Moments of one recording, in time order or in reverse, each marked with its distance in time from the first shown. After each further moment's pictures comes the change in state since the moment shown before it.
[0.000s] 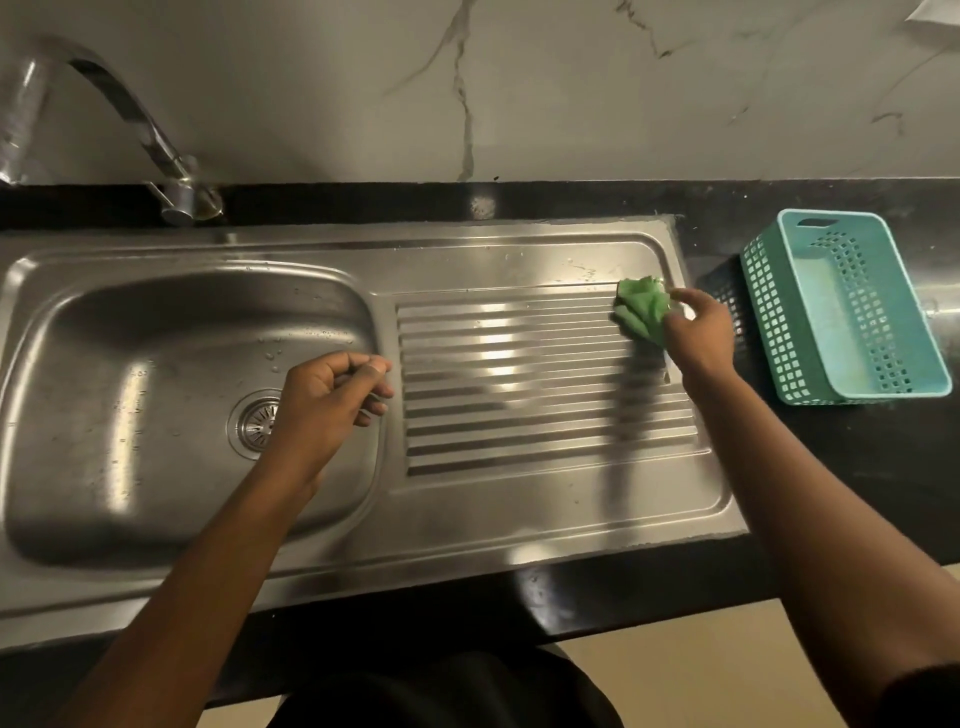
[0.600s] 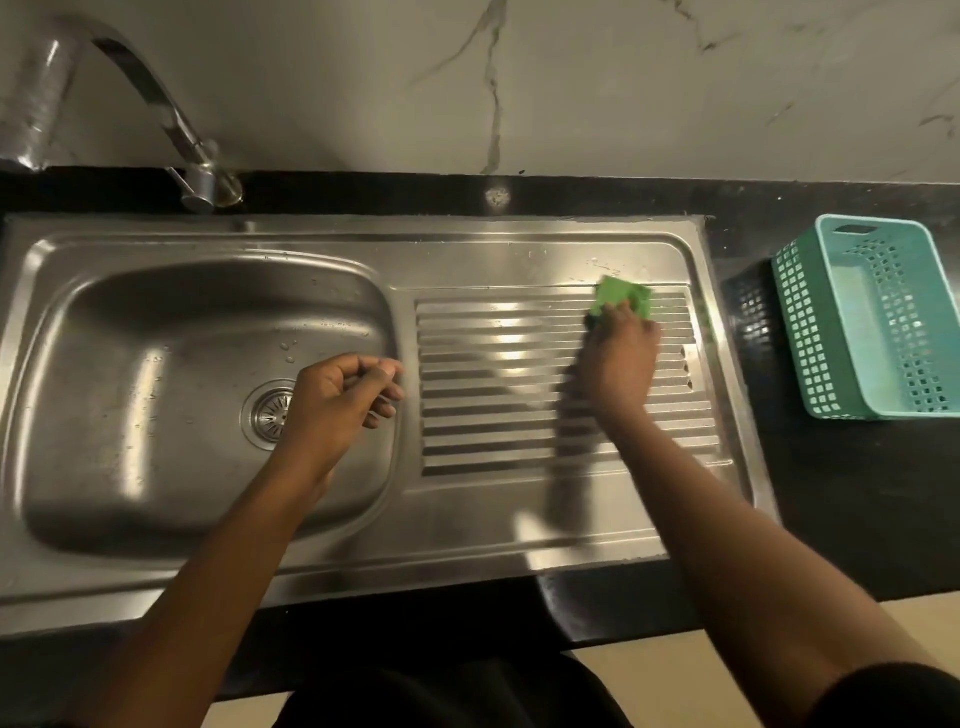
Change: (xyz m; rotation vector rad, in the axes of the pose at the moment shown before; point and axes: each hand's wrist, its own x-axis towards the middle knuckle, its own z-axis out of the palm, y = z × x) left_hand 0.007 -0.012 -0.012 0.018 -0.002 -0.039; right_hand -0.057 -0.011 0.098 -0.543 0.041 -0.344
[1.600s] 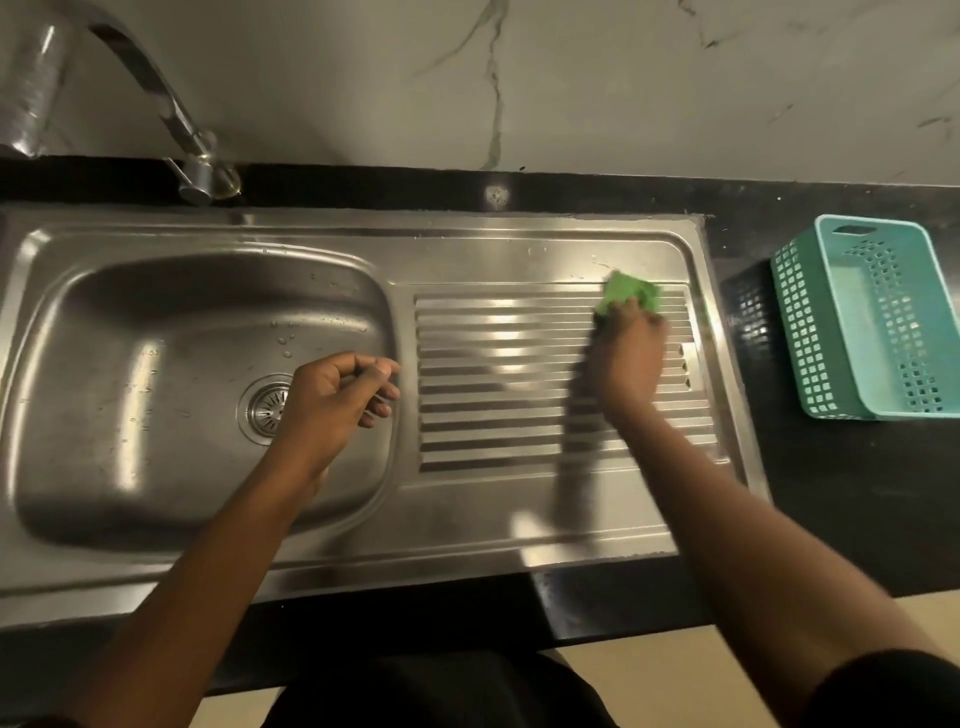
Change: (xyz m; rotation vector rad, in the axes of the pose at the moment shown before) left_hand -0.002 -0.002 0.000 -0.001 0.013 -0.020; right_hand 0.003 0.001 -0.015 -0.062 -0.033 0.003
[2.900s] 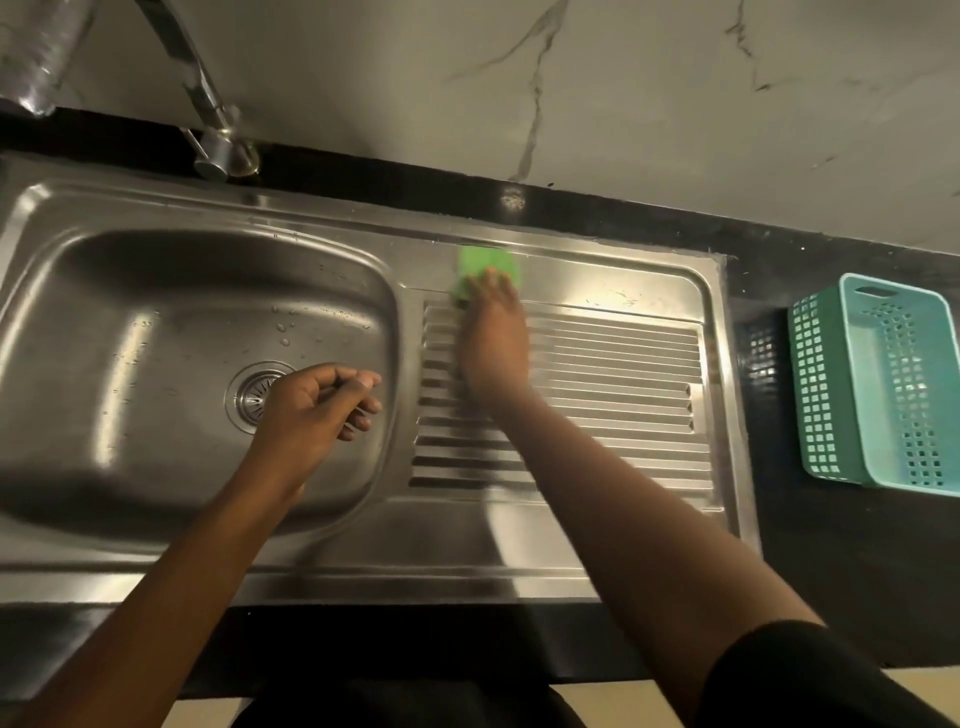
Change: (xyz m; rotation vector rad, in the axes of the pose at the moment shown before) left_hand 0.001 -0.013 -0.008 -0.066 0.066 -0.014; right_hand -0.020 -0.143 0.041 0.203 -0.162 -0.375
